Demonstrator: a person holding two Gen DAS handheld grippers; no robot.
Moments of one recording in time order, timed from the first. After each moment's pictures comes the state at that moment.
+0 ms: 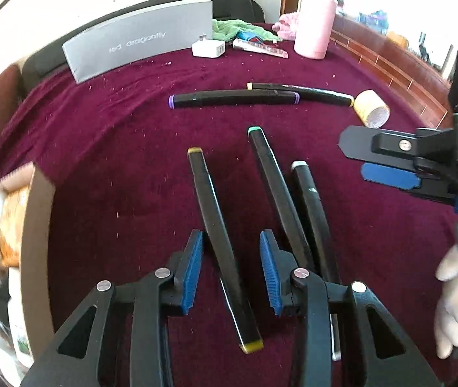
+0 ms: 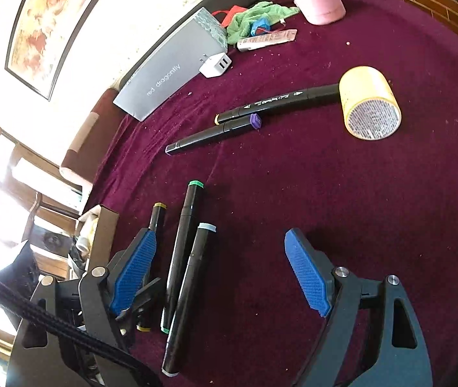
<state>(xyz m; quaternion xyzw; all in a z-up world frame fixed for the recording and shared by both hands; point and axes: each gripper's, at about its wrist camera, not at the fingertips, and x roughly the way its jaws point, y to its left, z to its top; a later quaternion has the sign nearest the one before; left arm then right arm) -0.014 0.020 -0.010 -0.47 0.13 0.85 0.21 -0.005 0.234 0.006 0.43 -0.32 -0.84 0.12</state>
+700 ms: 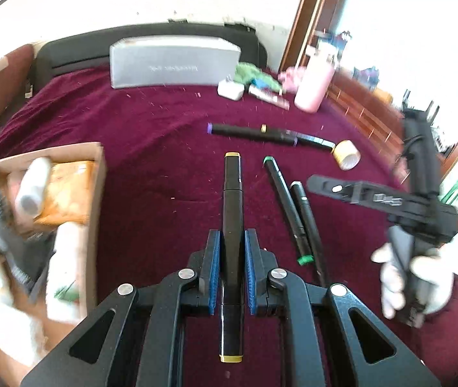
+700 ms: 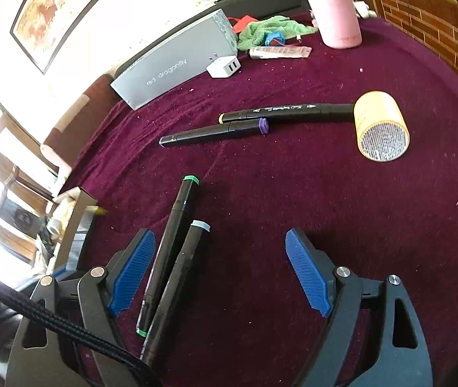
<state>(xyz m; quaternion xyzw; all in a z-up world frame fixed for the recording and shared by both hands) 0.031 -0.077 0.039 -0.41 0.00 0.88 0.25 -0.005 0.206 0.006 0.42 -0.21 -0.88 0.09</state>
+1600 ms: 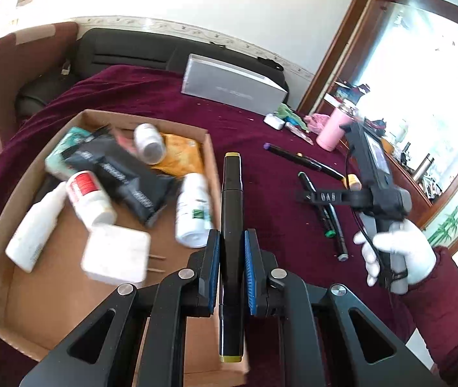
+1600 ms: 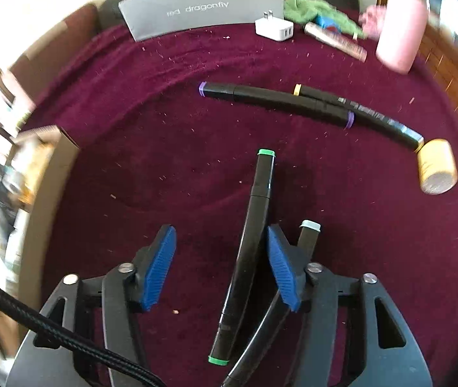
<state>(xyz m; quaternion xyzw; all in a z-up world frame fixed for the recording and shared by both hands) 0.076 -0.214 0.036 -0.37 -0.10 0.89 0.22 -0.041 0.092 0.007 0.52 -0.03 -0.85 0.02</state>
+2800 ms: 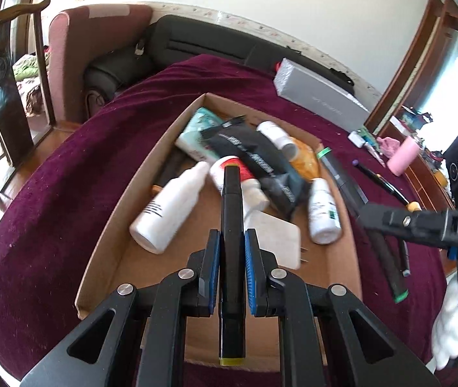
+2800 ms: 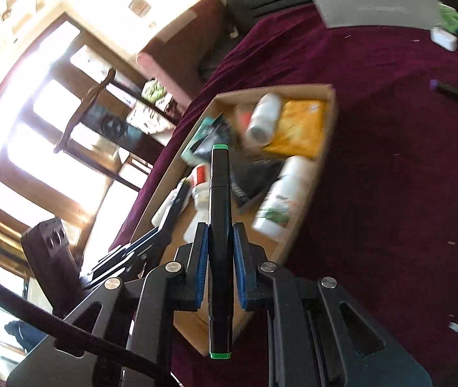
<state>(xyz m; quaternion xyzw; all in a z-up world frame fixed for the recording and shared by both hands) 0.066 -0.312 0.009 -0.41 -0.14 0.90 0.08 0.018 -0.070 0.052 0.50 -0.15 -0.79 0.33</state>
